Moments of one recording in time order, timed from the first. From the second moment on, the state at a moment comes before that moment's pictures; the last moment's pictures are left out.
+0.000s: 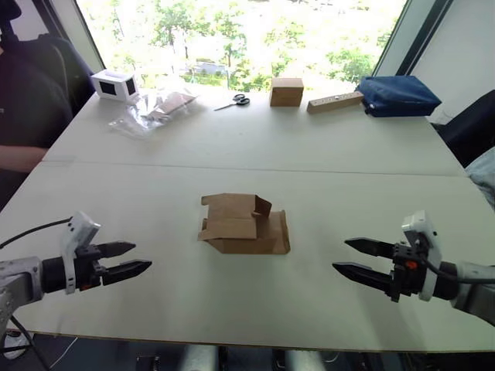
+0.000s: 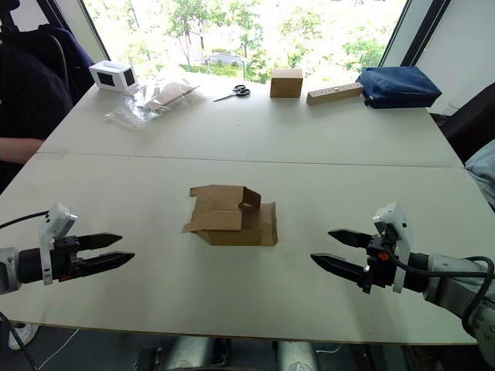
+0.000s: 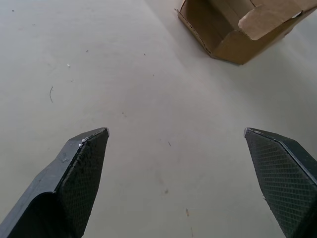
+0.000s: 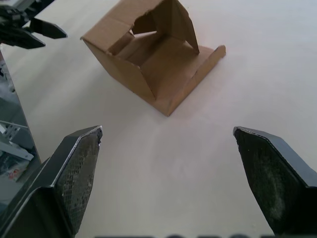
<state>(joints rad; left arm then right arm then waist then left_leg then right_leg) 0.14 0.94 0.39 -0.19 -0.70 0.78 -1.08 0.19 -0.87 -0.43 -0.54 0.98 0.88 0.83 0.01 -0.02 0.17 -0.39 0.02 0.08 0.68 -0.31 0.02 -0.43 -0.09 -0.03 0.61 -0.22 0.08</state>
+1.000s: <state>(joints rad) 0.03 0.93 0.37 -0.13 -0.70 0.82 -1.07 0.10 -0.89 -0.36 -0.53 0.84 0.82 0.79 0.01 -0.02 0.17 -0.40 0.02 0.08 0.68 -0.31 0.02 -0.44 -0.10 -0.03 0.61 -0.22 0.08</state>
